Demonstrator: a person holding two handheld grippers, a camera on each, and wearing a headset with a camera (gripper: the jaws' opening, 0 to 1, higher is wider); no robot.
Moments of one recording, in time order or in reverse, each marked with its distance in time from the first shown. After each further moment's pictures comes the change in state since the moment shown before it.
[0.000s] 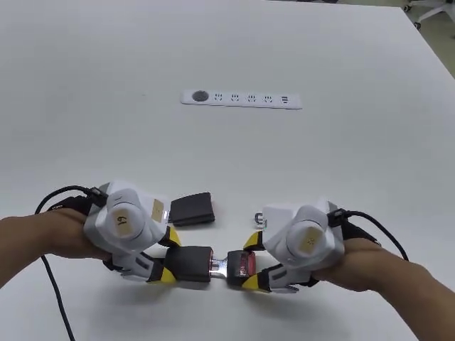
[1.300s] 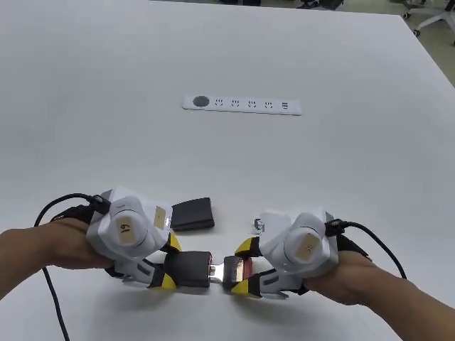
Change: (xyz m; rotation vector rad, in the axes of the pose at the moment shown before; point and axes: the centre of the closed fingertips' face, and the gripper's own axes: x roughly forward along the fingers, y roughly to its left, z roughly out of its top) left arm 0.003 0.001 0.000 0.007 0.006 0.007; right arm 0.008 -0.001 0.011 0.041 -0.083 -0.008
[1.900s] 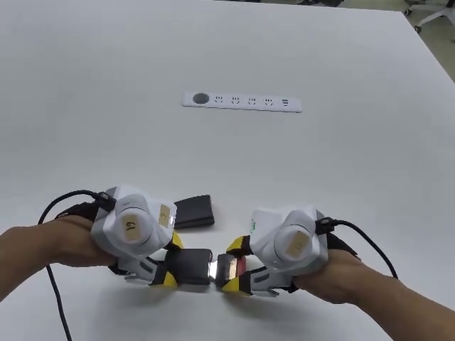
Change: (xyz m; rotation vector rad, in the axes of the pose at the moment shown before) left arm 0.003 -0.002 0.002 0.000 0.021 -0.004; right arm 0.010 0.005 0.006 -0.001 -0.012 0.011
